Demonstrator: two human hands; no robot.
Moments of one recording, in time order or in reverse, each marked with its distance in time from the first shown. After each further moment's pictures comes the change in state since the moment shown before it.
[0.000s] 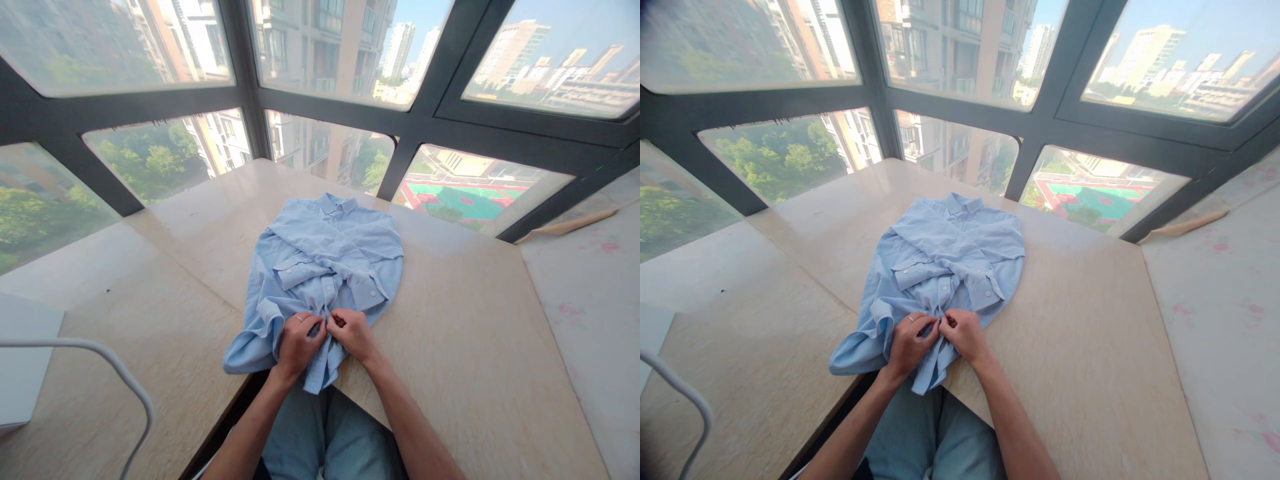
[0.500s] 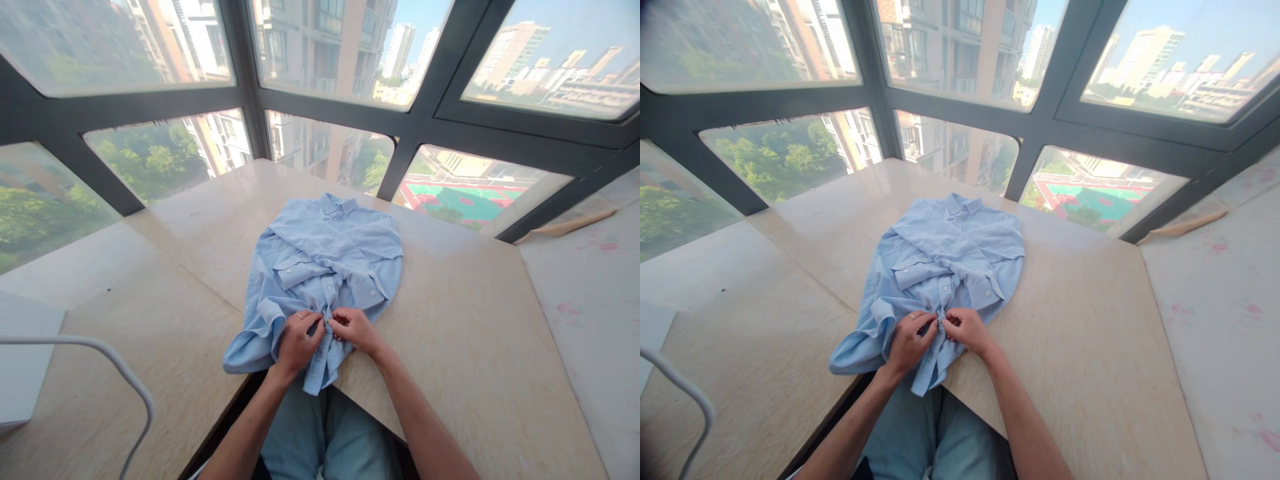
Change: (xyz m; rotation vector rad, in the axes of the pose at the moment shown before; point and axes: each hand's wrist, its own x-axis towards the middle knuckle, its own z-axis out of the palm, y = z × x) left_hand 0.002 0.002 -0.005 -0.046 -0.081 -0.041; right_hand 0.006 0.010 -0.013 0.387 -0.300 0.176
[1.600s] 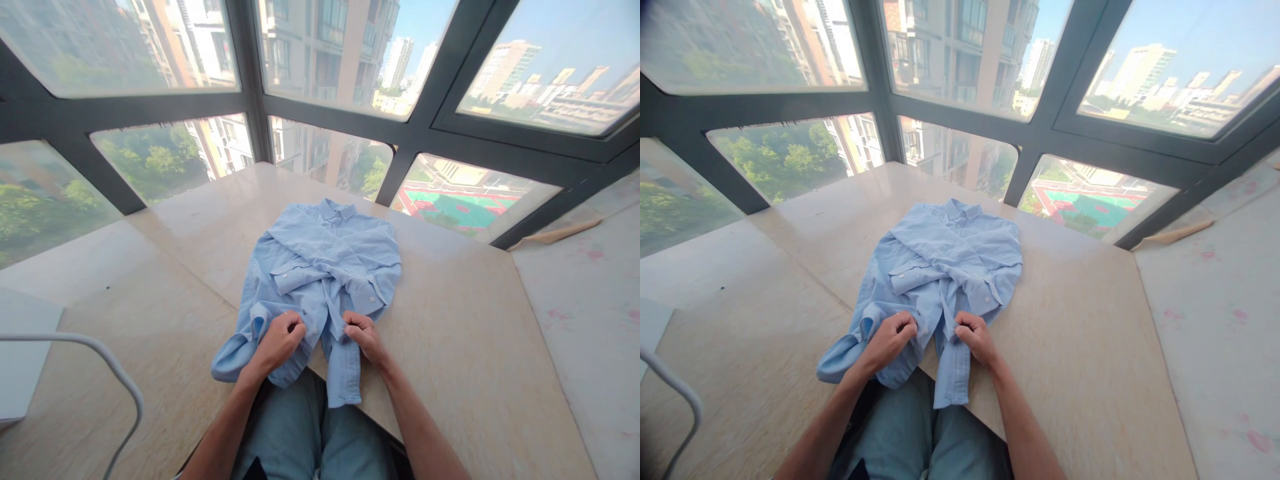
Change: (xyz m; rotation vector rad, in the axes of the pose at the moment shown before) left_hand 0.012 0.009 -0.054 -0.260 -0.232 -0.349; right_hand -0.021 0.006 -0.010 0.214 0.111 -0.168
